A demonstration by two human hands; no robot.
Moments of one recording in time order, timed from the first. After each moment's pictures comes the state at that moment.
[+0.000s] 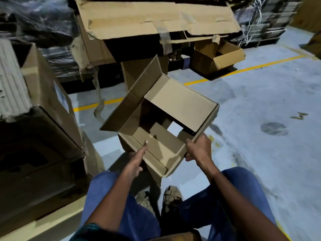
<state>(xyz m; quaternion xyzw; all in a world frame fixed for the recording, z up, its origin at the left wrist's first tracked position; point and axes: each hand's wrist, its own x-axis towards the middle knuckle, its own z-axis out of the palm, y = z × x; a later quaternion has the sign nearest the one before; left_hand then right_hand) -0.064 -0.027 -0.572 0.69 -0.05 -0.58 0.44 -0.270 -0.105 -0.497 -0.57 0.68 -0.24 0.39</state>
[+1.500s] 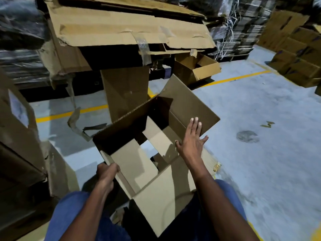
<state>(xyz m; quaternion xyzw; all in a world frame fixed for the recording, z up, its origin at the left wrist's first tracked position) -0.057 -0.038 -0.578 0.79 -0.07 -0.37 0.48 -0.303 -0.181 -0.515 -0.74 0.67 -0.10 0.04</state>
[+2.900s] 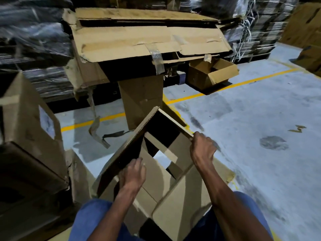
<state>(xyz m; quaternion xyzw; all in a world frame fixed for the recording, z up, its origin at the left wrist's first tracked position) -0.078 -0.045 -0.552 0.84 -0.50 -0.05 0.21 -0.281 -0.201 -0.519 -0.74 0.66 -0.16 0.00</state>
